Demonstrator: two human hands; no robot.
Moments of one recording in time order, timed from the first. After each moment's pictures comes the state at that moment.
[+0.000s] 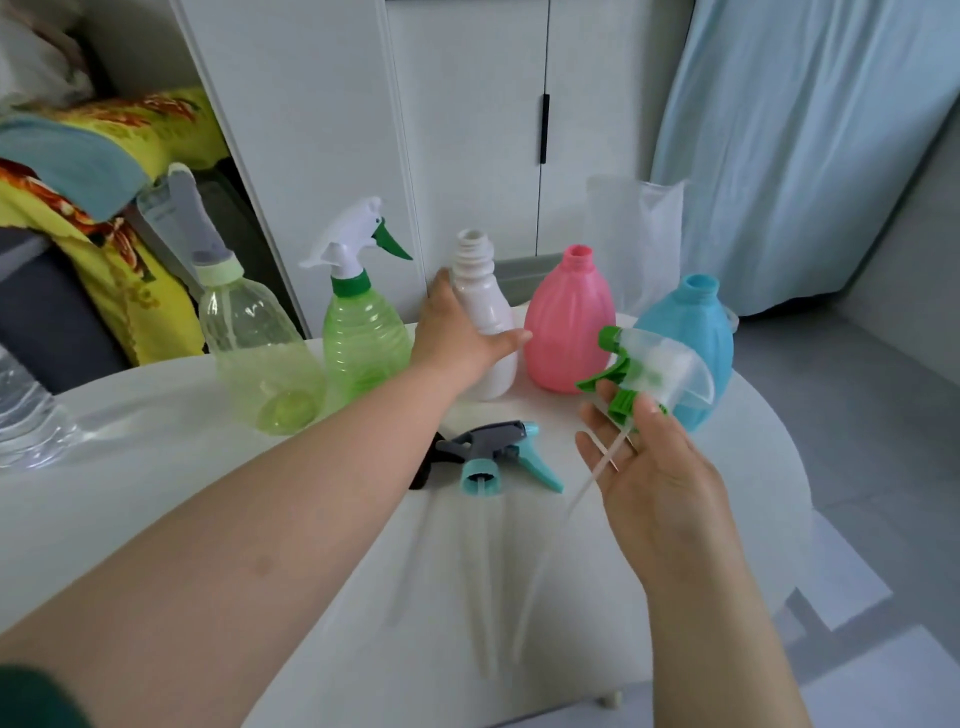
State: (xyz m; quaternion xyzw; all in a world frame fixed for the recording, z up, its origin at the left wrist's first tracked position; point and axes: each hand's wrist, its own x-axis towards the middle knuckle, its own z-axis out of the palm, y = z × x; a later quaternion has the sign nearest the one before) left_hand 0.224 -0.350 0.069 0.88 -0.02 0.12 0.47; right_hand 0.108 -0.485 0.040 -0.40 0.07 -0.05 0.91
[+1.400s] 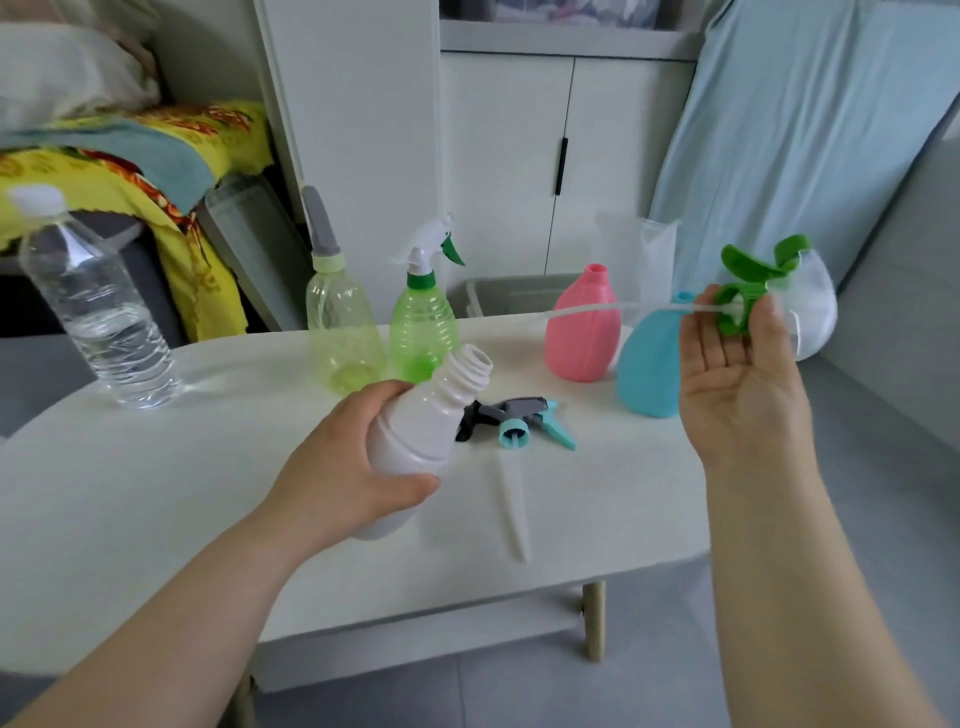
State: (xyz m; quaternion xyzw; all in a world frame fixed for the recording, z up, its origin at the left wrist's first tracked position) left_hand 0.029 -0.237 0.079 0.90 -0.05 0.08 0.42; right_hand 0.062 -0.486 0.126 -0.27 -0.01 -0.20 0.94
